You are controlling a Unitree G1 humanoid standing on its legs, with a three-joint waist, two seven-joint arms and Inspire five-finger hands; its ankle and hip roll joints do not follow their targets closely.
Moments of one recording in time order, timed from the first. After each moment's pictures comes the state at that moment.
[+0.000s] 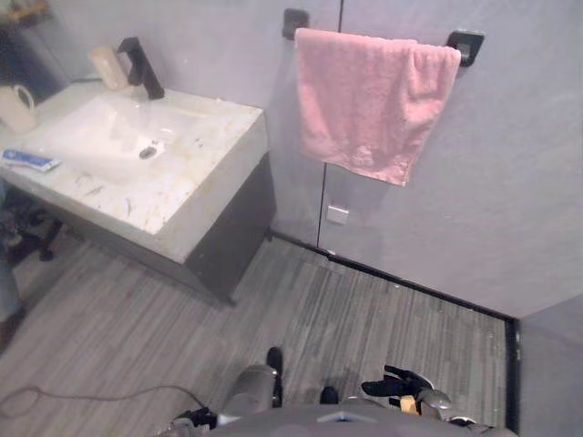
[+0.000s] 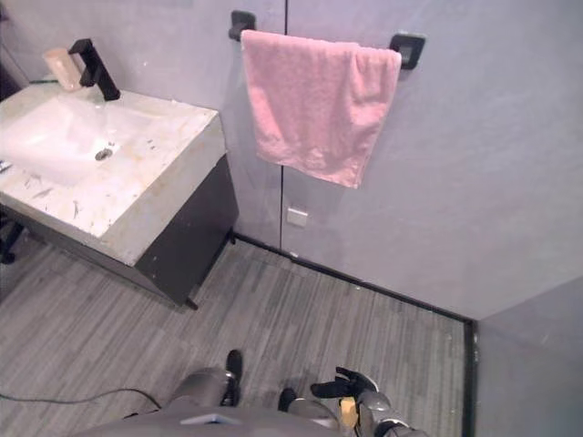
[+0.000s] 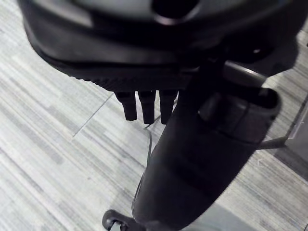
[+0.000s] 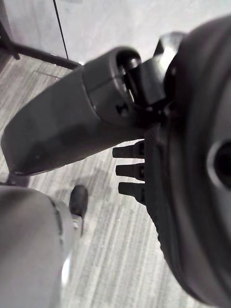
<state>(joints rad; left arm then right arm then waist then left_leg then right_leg) -0.04 0.20 -0.12 1.44 -0.45 0.02 0.06 -0.08 -0.24 0.33 1.29 0.43 -0.03 -0.02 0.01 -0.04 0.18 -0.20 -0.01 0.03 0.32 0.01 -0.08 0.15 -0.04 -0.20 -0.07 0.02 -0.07</state>
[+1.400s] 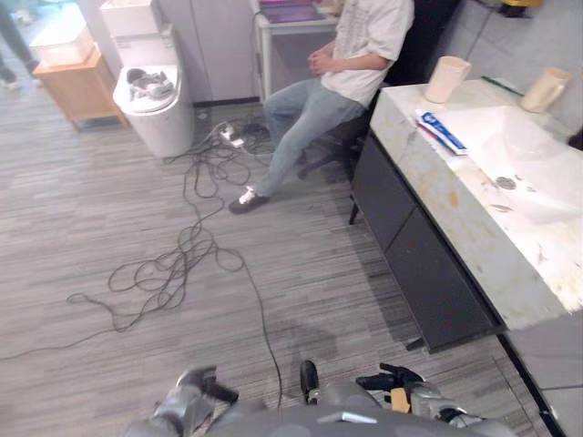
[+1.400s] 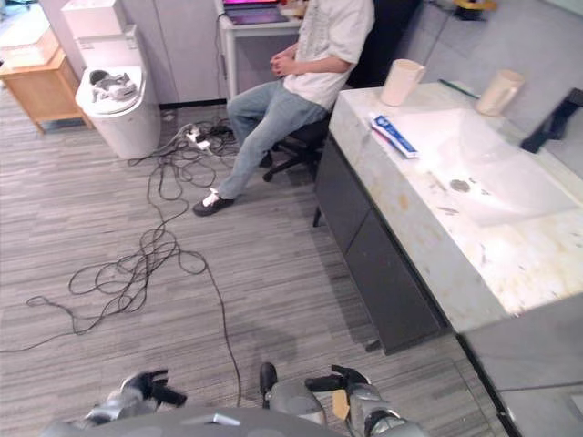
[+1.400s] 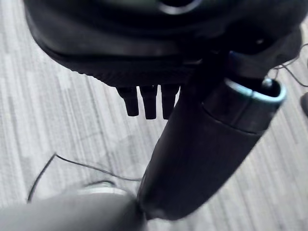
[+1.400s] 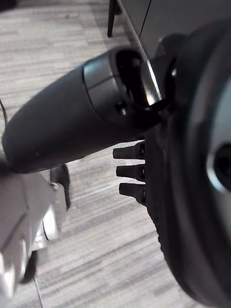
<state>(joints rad) -0.12 0.22 -0.24 1.32 -0.31 -0.04 0.08 -0.11 -0.21 0.26 1.32 0.36 0.06 -0.06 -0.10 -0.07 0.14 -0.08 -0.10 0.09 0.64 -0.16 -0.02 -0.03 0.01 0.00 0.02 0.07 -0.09</state>
